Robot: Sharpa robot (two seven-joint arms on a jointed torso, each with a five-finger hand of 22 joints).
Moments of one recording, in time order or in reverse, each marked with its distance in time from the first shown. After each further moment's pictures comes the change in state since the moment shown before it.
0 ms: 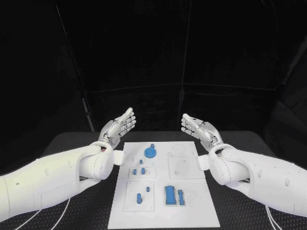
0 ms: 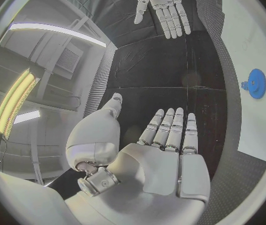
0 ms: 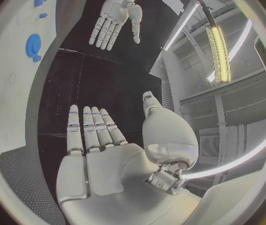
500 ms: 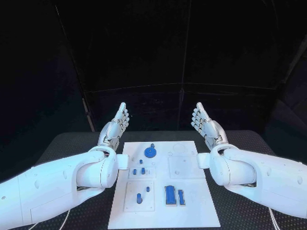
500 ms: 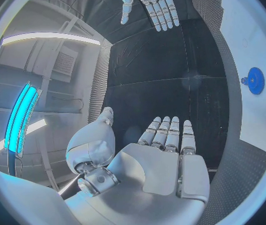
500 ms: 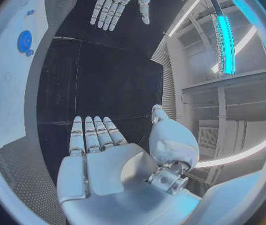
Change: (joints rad) left arm -0.052 -0.059 0.075 0.197 -0.057 -0.289 -0.006; left_hand -0.301 0.001 -0.093 0.000 -0.004 -0.208 -0.071 -0.004 -0.003 -0.214 -0.090 -0.004 -0.003 -0.205 -0.071 -0.019 -0.003 -0.079 -0.129 -0.102 -0.004 -0.085; right arm 0.050 -0.046 -0.047 0.127 0.176 -0.189 0.055; right_hand -0.334 -0.001 0.001 -0.026 -0.089 -0.214 -0.089 -0.004 -0.006 -0.240 -0.047 -0.004 -0.003 -0.236 -0.020 -0.004 -0.013 -0.078 -0.236 -0.097 -0.004 -0.042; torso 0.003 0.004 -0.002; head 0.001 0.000
